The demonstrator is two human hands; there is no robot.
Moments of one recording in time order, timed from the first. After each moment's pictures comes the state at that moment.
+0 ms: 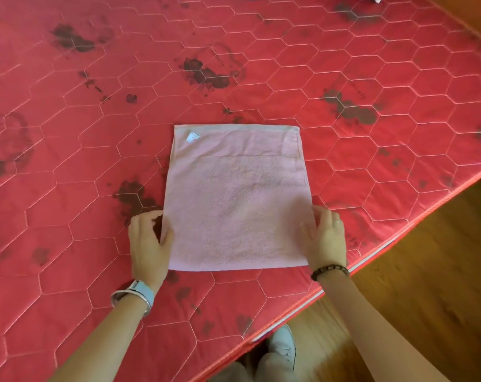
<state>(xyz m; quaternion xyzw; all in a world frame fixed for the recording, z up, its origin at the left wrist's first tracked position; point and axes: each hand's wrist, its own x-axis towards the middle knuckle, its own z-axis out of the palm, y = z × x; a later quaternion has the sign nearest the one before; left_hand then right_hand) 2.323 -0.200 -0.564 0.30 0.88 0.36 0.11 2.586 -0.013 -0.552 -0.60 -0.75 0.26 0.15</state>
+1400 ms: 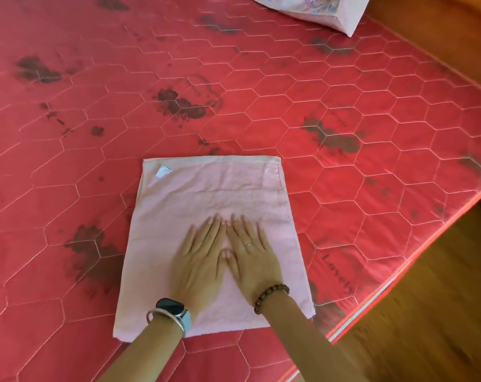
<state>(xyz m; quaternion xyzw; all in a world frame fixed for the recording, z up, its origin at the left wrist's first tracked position) 2.376 -0.081 -0.606 0.62 0.78 0.08 0.04 2.501 0.001 -0.604 -0.35 -0.93 0.13 0.01</state>
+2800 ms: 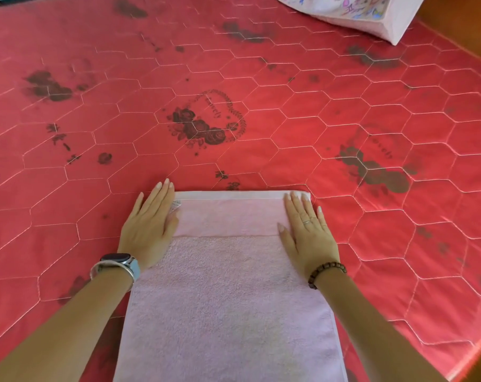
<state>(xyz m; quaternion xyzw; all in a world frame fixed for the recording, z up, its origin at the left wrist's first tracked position) 2.181 -0.003 -0.611 0.54 0.84 0.07 0.06 2.471 0.164 -0.602 -0.41 -0.90 0.13 0.00</state>
